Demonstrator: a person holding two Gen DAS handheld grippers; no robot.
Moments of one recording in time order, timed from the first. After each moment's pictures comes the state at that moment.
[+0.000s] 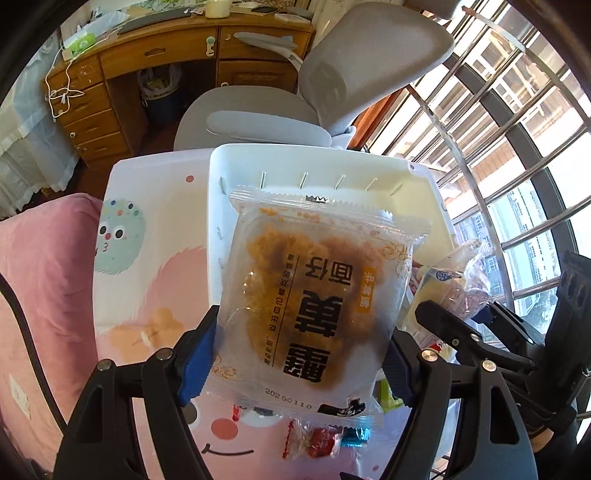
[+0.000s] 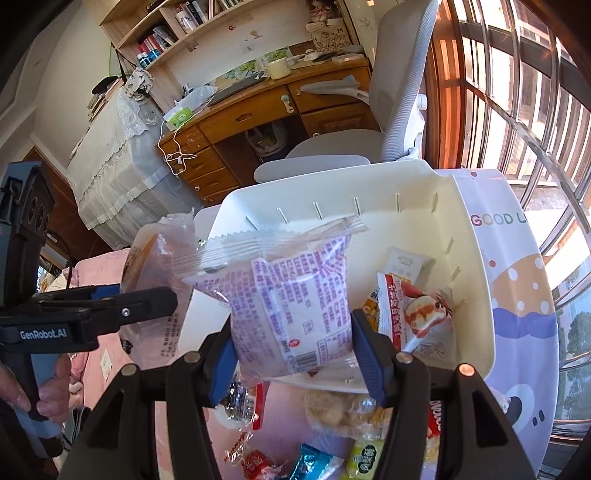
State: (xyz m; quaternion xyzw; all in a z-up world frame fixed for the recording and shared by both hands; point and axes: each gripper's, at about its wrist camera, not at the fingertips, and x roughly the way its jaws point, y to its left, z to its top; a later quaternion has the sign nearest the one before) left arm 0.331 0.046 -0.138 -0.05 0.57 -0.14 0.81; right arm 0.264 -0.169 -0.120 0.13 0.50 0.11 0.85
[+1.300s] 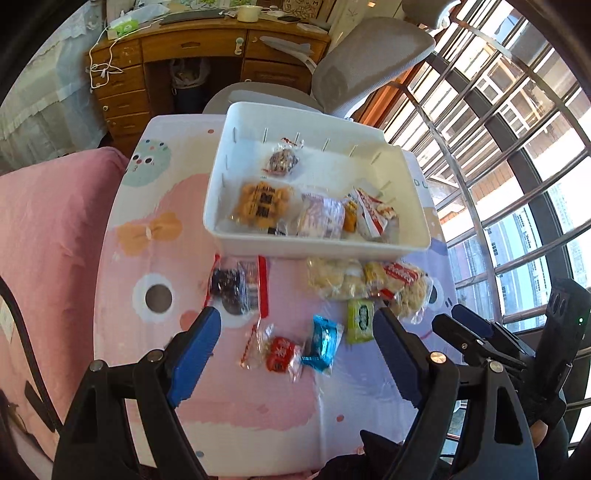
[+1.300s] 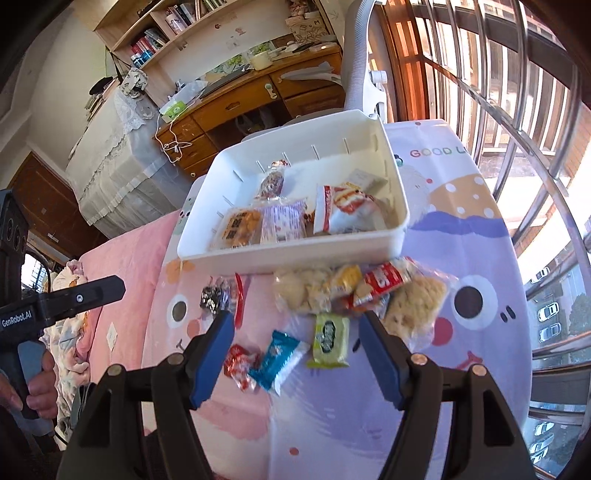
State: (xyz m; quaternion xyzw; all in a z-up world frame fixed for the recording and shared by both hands) left arm 0.170 0.028 -0.110 -0.10 0.56 -0.09 0.82; right arm 0.124 -0.225 -0.110 0.15 0.52 0.10 0.84
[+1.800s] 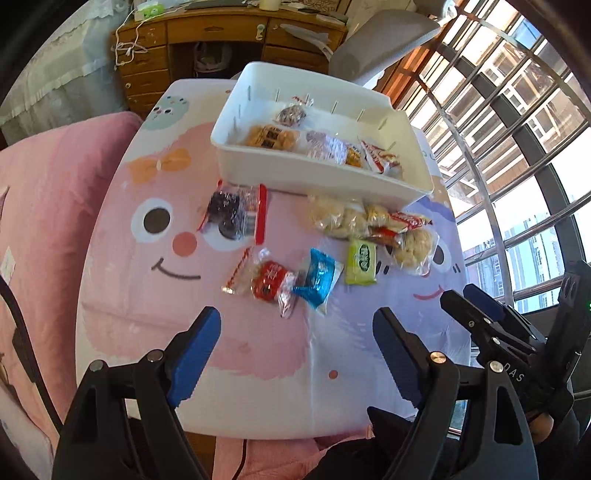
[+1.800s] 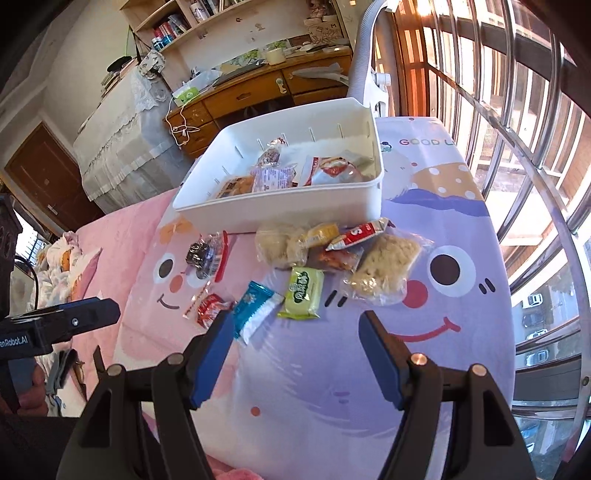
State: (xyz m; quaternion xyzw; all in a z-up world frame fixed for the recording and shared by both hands) left arm 0.087 0.001 -0.146 -0.11 0.57 -0.05 0.81; right arm 0.066 -0.241 -0.129 0.10 0.51 0.11 0.85
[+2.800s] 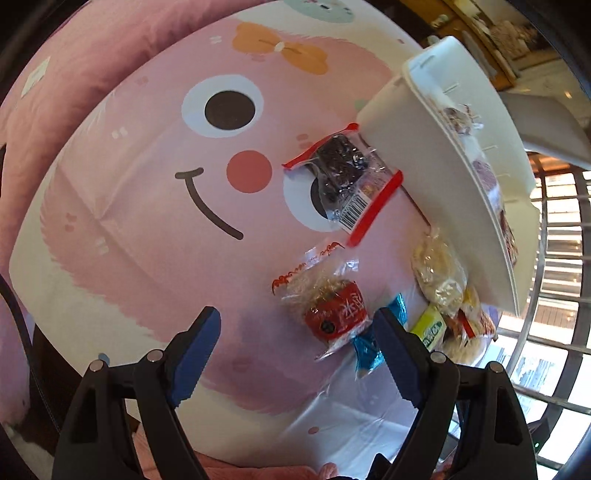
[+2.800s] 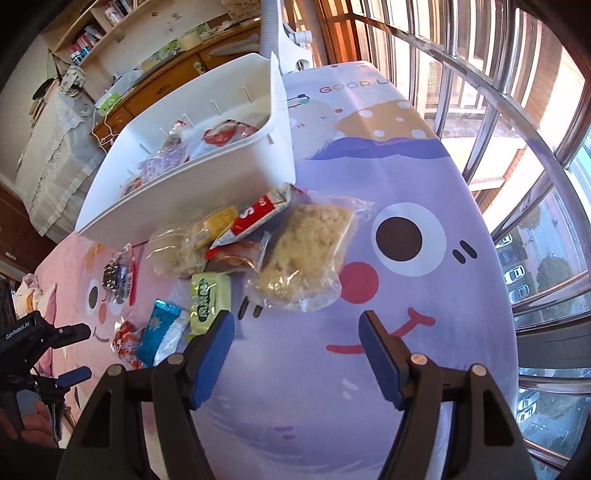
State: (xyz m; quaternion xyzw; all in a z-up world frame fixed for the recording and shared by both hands) left arm 0.134 0.067 -0.269 -0.35 0.62 0.13 0.69; right arm 0.111 -0.284 -0.203 0.14 0.56 -0.01 0.81
